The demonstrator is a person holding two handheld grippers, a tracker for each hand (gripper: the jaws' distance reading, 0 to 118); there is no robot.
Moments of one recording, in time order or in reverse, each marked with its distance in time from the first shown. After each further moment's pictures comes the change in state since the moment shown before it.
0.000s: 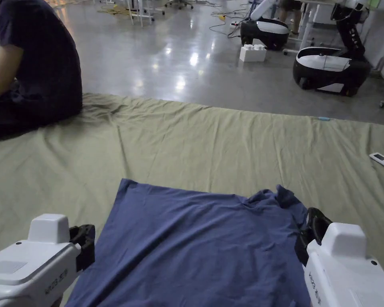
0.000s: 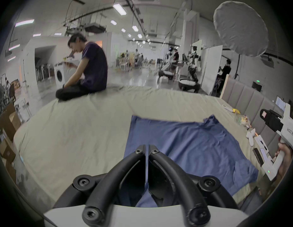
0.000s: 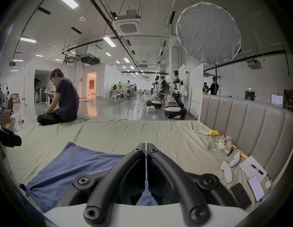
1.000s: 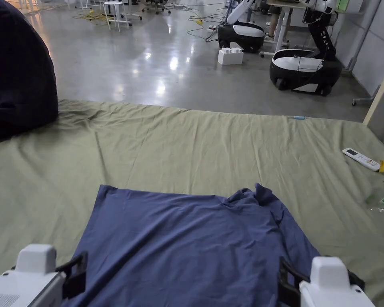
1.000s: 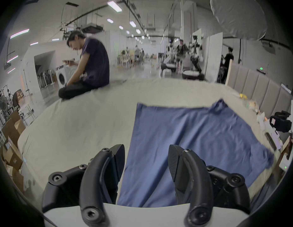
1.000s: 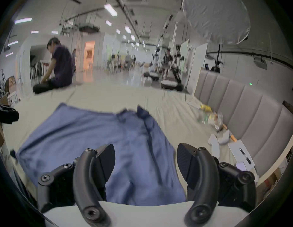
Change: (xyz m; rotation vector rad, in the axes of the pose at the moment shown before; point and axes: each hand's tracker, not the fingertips) left arm 0.024 -0.028 -0.027 0.048 0.051 -0.107; right arm 0.025 -0.042 0.016 -0.252 -0.026 0.062
